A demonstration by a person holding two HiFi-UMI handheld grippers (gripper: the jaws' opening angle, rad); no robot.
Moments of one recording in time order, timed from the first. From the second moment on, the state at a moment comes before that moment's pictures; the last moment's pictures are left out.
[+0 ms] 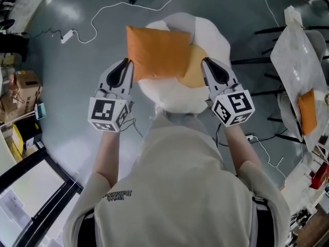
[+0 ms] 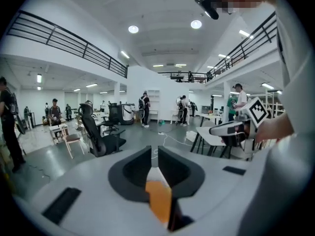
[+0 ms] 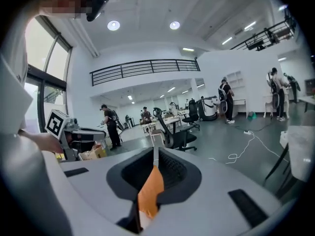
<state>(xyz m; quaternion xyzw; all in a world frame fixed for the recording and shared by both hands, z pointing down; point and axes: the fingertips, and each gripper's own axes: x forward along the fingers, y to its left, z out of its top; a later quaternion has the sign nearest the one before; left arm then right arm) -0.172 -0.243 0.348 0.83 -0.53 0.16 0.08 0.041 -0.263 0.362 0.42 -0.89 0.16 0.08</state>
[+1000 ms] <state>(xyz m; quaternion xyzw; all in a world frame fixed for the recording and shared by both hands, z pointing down) -0.225 -0.362 0.690 0.77 -0.53 0.33 0.16 0.027 -0.390 0.774 0.43 -0.84 0.31 0.12</state>
